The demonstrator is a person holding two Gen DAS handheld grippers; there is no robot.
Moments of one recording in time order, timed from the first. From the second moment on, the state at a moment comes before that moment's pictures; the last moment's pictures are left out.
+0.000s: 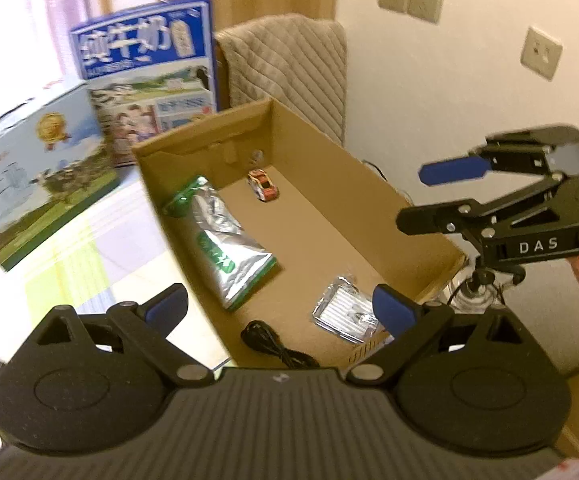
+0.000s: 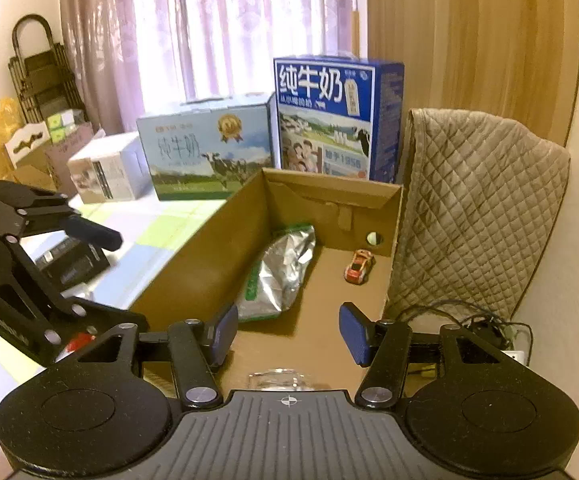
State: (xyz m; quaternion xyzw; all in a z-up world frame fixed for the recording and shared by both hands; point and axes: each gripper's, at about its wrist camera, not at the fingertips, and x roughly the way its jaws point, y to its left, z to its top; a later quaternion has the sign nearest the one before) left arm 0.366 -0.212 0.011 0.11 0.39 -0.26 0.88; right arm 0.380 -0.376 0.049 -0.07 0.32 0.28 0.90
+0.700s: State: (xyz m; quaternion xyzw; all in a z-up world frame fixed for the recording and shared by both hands) left arm 0.257 -0.070 0.037 0.02 0.38 -0.13 0.92; right arm 0.295 -0.334 0.059 -0.01 0.33 0.33 0.88
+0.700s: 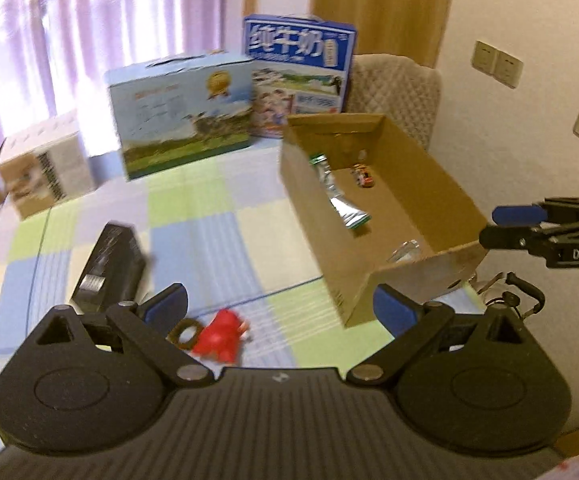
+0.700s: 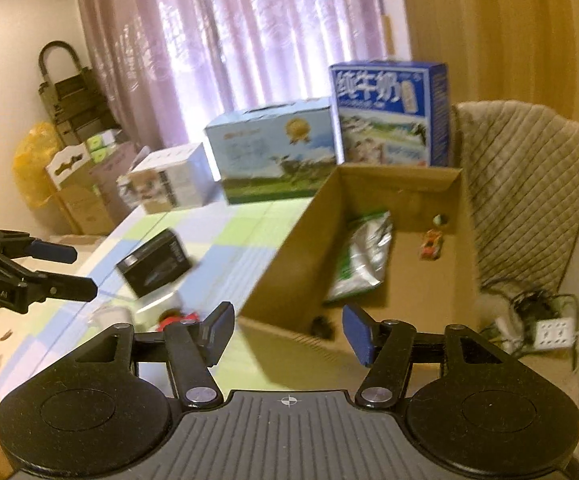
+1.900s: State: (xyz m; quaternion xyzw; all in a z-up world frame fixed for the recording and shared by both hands) left arm 0.214 0.069 -0.033 -0.06 0.45 0.00 0.89; right arm 0.265 -0.159 -0.035 -0.09 0.41 0.39 0.82
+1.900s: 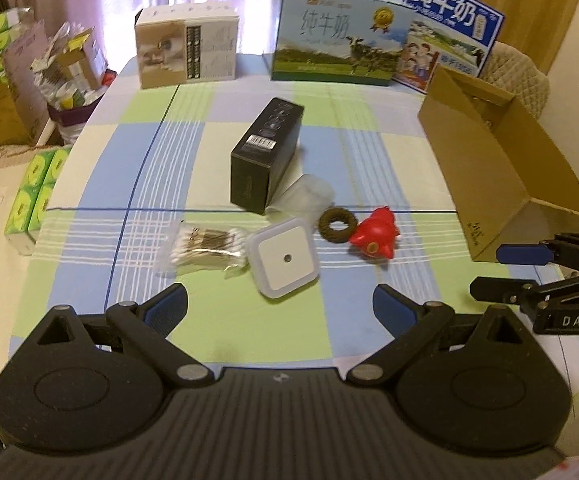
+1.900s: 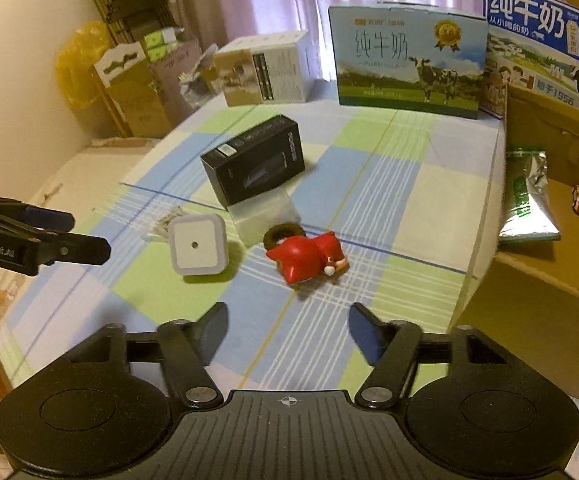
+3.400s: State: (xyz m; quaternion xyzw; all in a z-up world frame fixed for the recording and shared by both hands) left arm 0.294 0.040 -0.110 -0.09 0.50 0.10 0.86; right arm 0.354 -0.098 -0.114 -0.13 0.42 0.39 0.81
